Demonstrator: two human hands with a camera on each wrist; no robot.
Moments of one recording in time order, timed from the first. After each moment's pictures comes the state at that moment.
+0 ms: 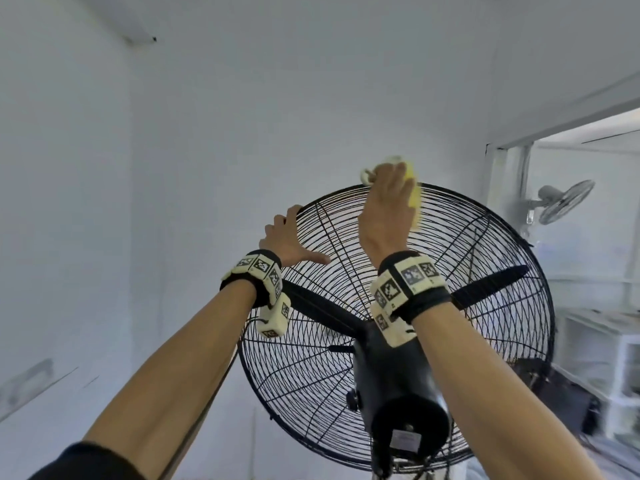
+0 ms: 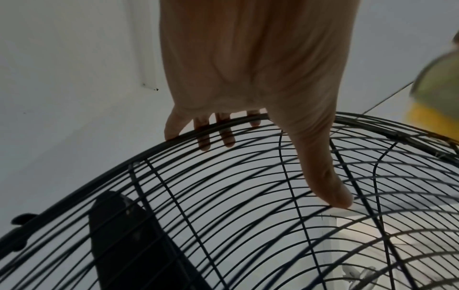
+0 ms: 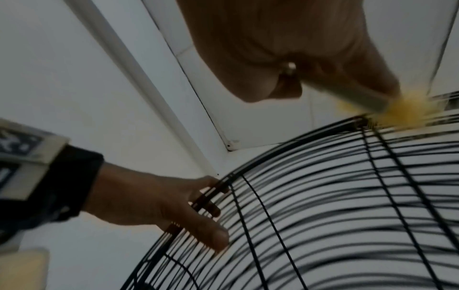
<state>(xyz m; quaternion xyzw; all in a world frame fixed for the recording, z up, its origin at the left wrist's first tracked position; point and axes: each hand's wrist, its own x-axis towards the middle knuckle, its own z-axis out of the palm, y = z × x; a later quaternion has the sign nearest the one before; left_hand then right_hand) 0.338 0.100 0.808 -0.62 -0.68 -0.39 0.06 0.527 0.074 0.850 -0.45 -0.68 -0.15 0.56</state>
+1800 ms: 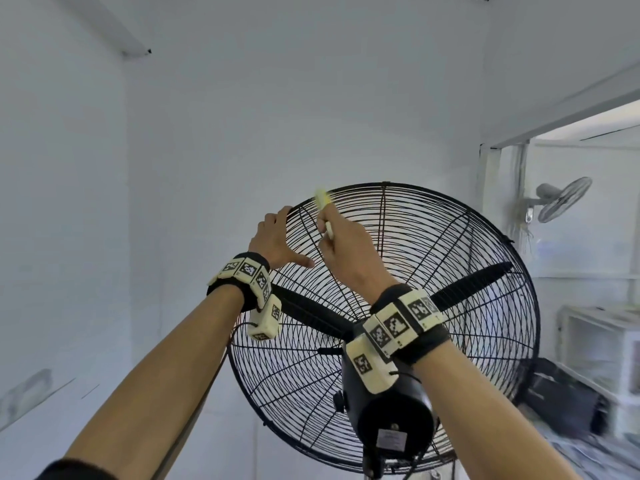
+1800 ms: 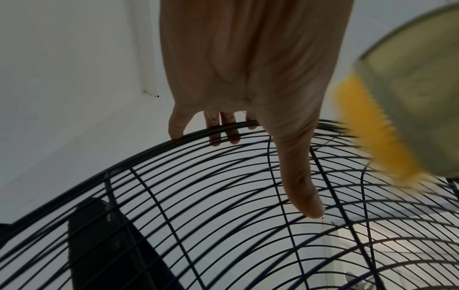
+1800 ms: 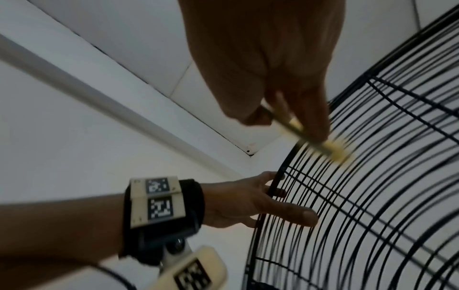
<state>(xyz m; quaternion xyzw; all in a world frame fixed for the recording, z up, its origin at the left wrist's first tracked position) 0.343 0.100 0.812 -0.62 -0.67 -0.39 0.09 0.543 0.041 0.813 -0.27 -0.83 -0.06 0.49</state>
